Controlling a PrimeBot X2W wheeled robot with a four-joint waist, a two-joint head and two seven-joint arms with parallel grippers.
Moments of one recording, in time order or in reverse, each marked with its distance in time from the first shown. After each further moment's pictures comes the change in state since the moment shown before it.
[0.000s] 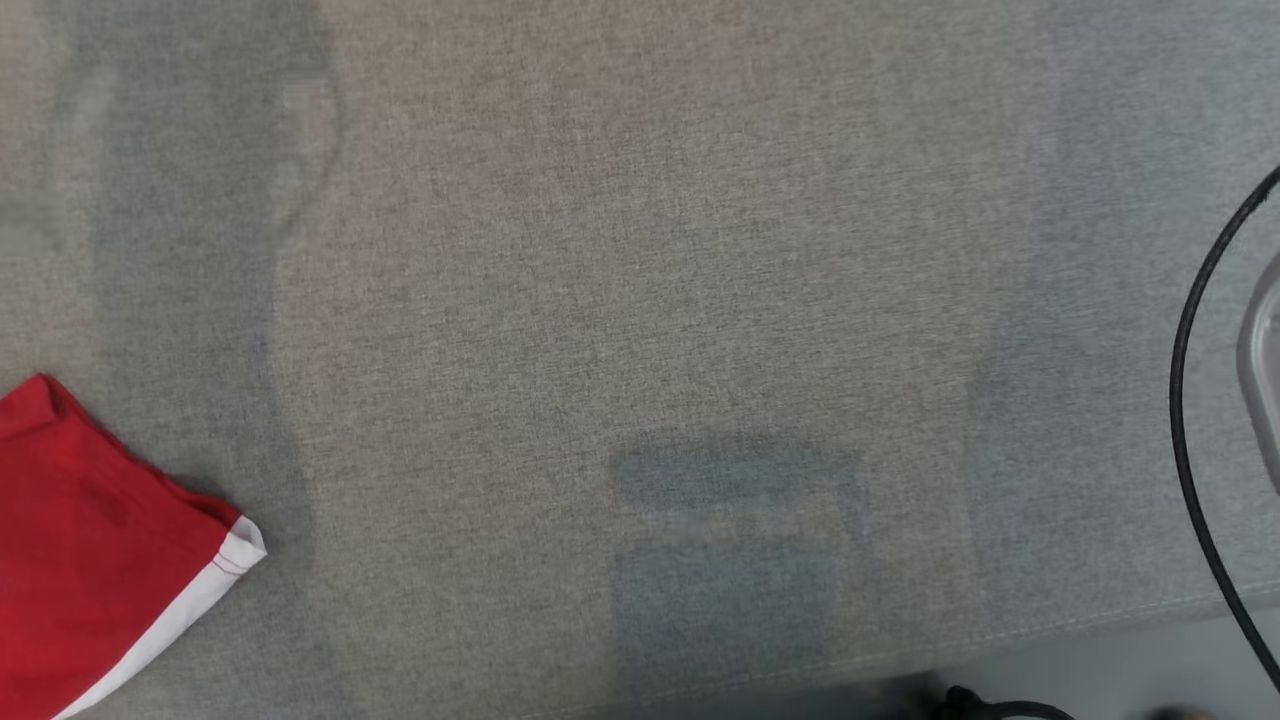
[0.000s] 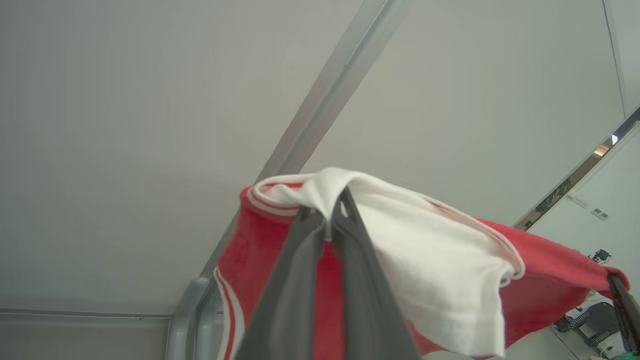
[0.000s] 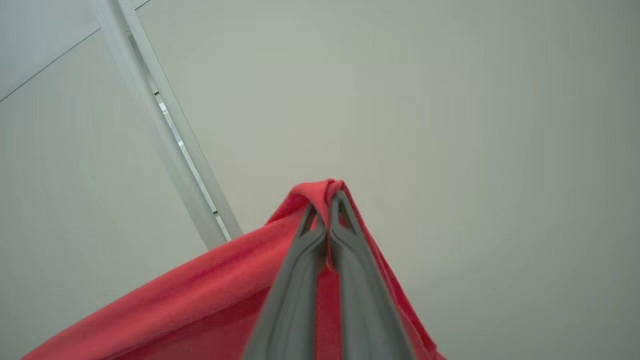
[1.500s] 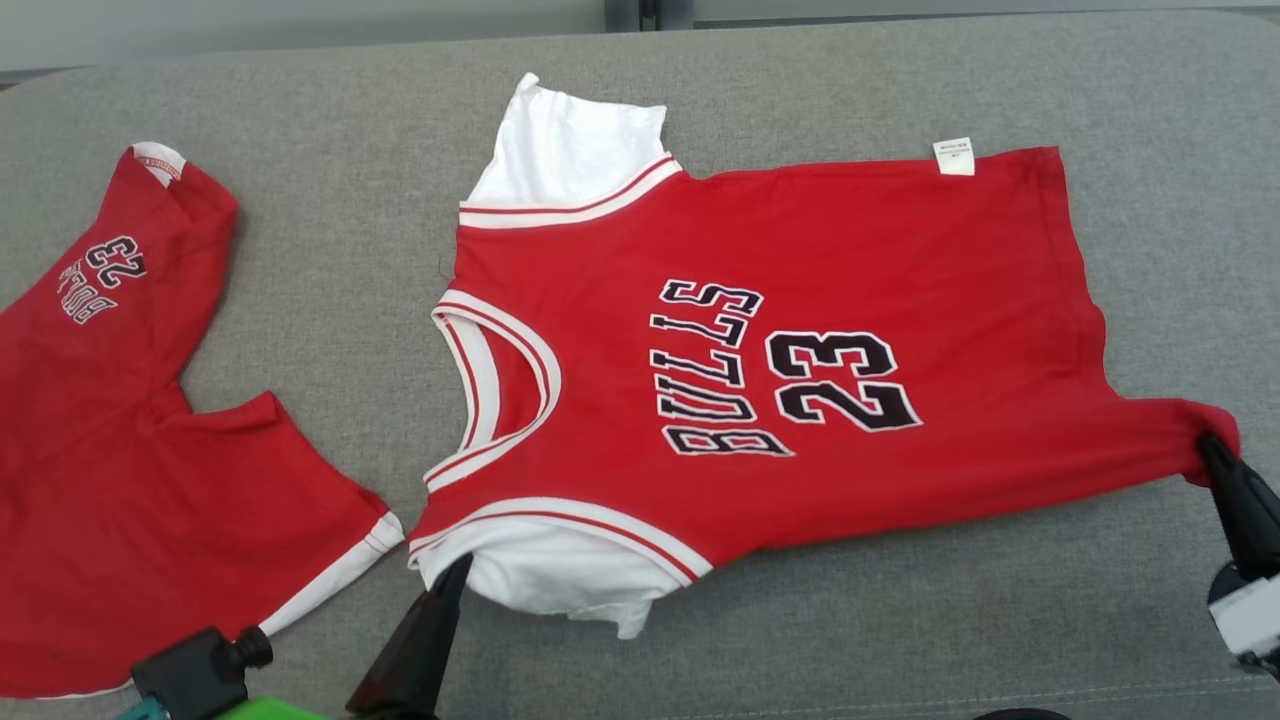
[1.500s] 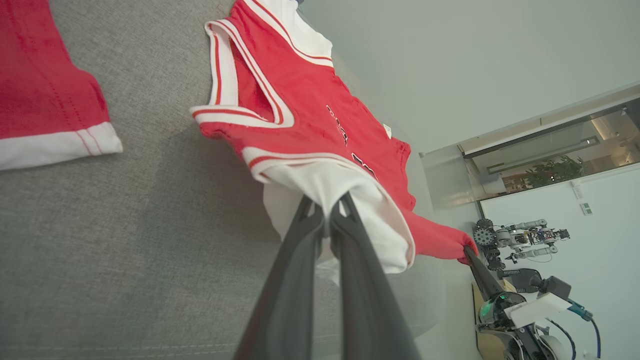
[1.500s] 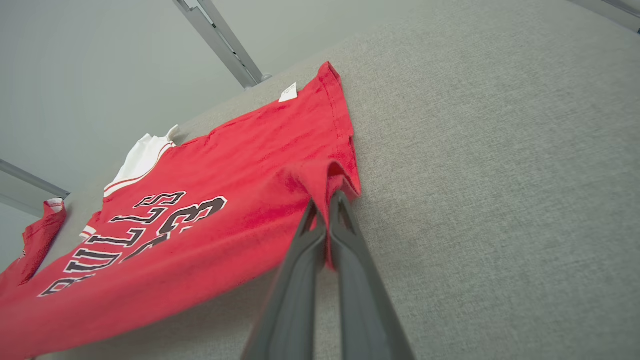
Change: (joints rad) left arm 1.849 0.031 -0.205 -0.951 -0.161 0.066 -0.304; right arm 1.735 -0.350 0.227 -0.536 0.516 0.000 0.001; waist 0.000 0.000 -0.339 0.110
